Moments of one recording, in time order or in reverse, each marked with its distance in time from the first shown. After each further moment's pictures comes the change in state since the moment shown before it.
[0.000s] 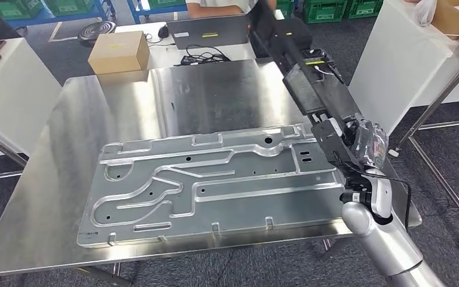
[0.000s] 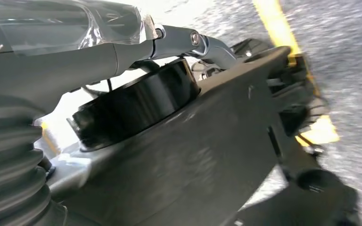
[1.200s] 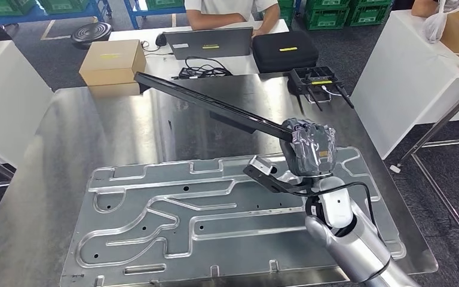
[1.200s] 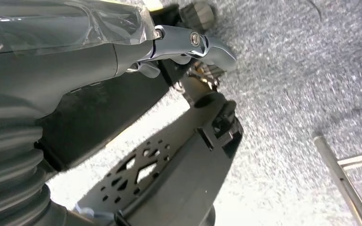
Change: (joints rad) left arm -0.063 -0.056 -0.002 -0.035 -0.033 0.013 -0.159; right arm -0.034 0.116 0.178 -0.012 0.425 0.052 -0.181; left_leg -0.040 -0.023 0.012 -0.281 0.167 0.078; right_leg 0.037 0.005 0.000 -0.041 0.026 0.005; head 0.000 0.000
